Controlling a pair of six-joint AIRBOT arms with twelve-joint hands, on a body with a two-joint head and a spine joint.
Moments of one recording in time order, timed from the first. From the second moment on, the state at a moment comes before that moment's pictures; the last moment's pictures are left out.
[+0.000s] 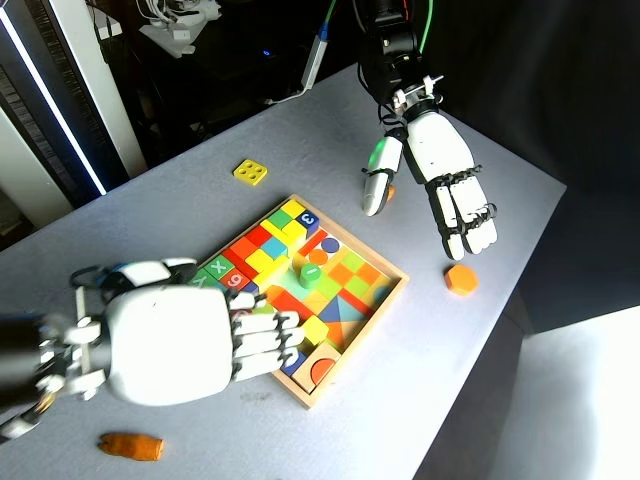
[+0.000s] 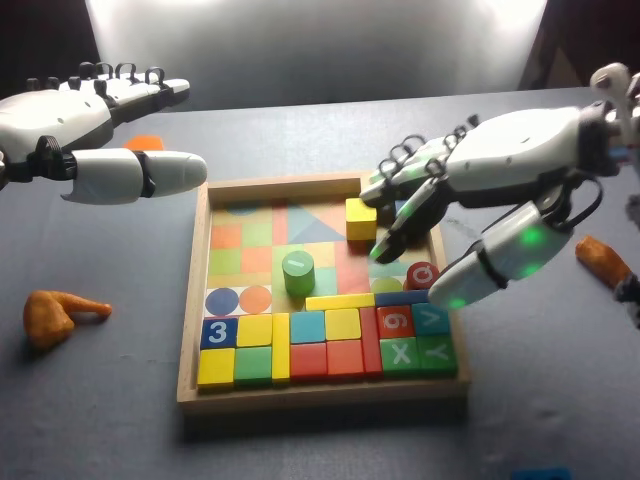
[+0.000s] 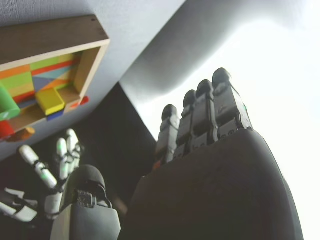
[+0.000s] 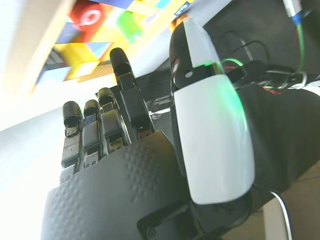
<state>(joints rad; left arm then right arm) 0.76 -1.03 1.39 -0.12 -0.50 0.71 -0.29 -1.23 1.45 -1.61 0.55 0.68</state>
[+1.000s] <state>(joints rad) 0.72 -1.09 1.42 -0.08 -0.45 0.73 -0.29 -1.39 1.55 -1.54 0.54 0.57</state>
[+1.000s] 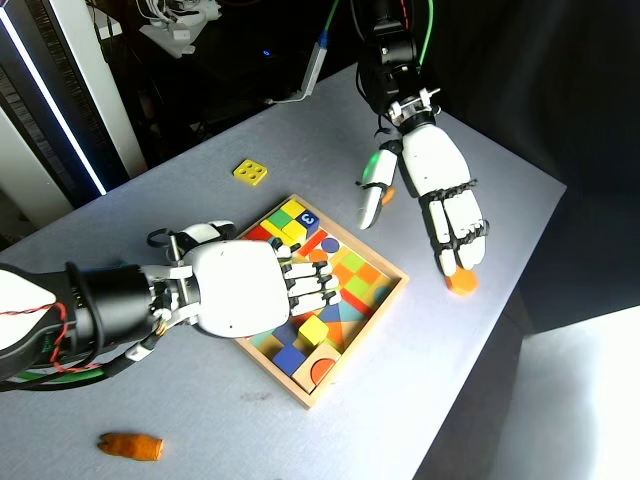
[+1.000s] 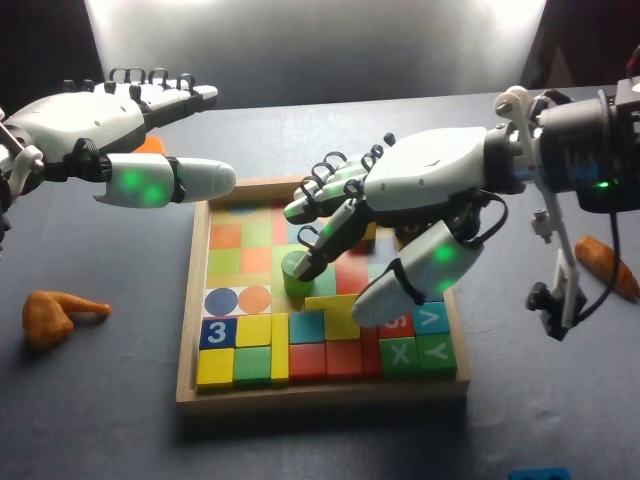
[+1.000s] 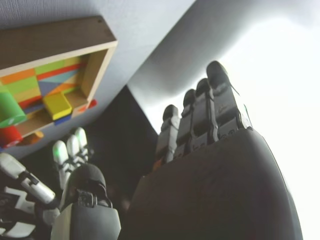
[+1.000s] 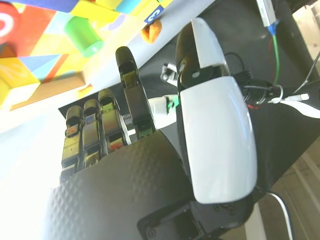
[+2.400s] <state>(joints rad) 0.71 -1.10 1.44 -0.07 -0.44 0.74 -0.29 -1.45 1.60 -1.50 0.50 0.53</state>
